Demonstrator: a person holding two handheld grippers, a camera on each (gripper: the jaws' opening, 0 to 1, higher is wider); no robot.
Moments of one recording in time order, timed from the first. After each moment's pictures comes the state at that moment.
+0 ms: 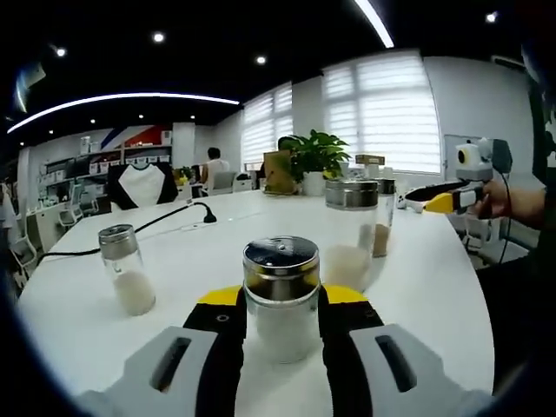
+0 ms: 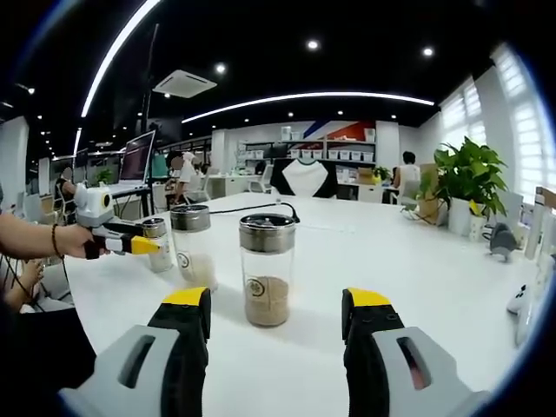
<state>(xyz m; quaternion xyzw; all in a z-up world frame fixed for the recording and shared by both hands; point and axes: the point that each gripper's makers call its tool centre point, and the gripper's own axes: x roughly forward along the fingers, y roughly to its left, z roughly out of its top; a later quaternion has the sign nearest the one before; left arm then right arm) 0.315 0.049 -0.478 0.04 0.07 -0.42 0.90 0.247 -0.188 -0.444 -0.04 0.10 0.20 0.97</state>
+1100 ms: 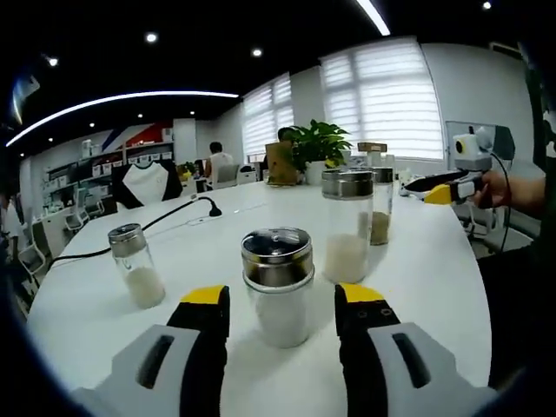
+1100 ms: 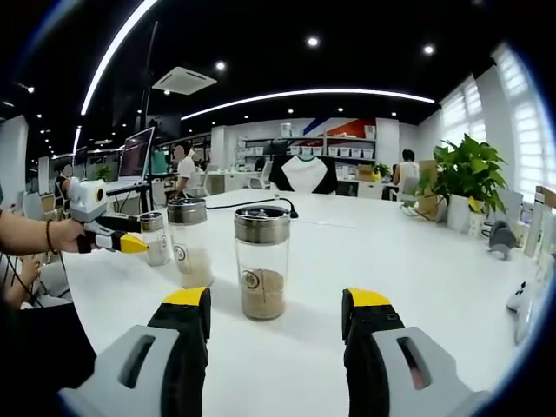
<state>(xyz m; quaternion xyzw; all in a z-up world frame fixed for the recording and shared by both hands) 0.303 0.057 -0.478 0.07 0.08 -0.39 0.92 0.247 -0.195 -0.451 -0.04 0.11 0.19 0.97</state>
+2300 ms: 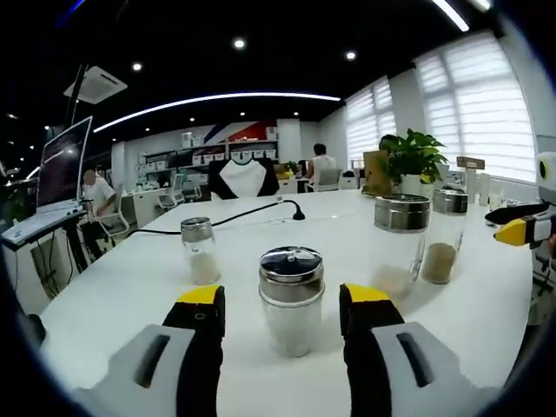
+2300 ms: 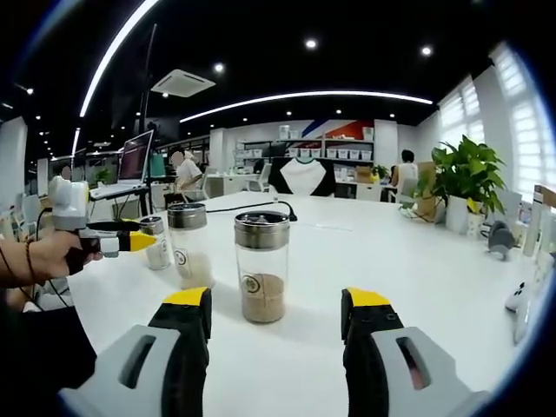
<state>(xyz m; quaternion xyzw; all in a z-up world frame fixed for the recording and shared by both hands) 0.310 0.070 -0.467 0.02 0.09 -0.13 0.99 0.246 -0.193 -0.447 -0.04 0.11 0.19 0.97</state>
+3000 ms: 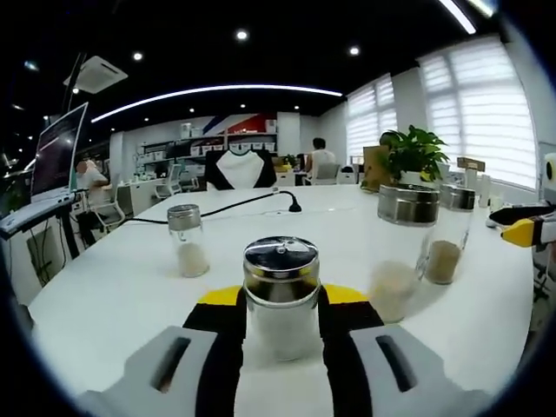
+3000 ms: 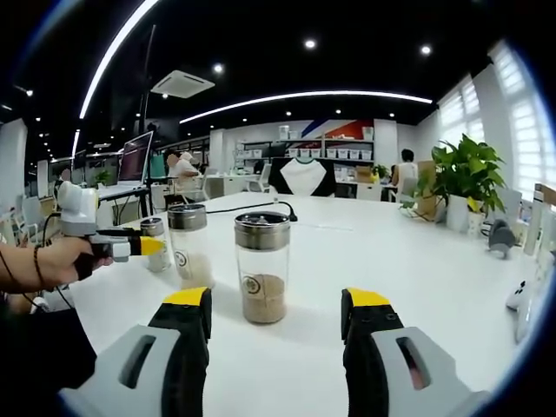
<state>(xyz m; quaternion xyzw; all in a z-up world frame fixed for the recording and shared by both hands) 0.319 0.062 -0.478 0.02 0.10 -0.14 0.99 0.246 -0.194 -0.447 -0.03 0.11 0.19 0.98</state>
